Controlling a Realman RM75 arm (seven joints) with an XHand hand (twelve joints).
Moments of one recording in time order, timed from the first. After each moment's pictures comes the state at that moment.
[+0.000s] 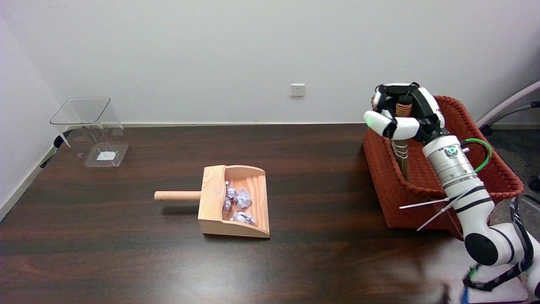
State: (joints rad) arm -0.26 -0.85 1.53 -1.46 0.86 -0.69 -1.89
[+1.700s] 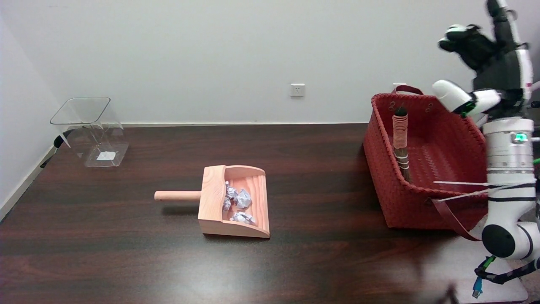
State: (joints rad) arm -0.29 -0.87 1.69 -1.44 0.93 -1.01 -1.89
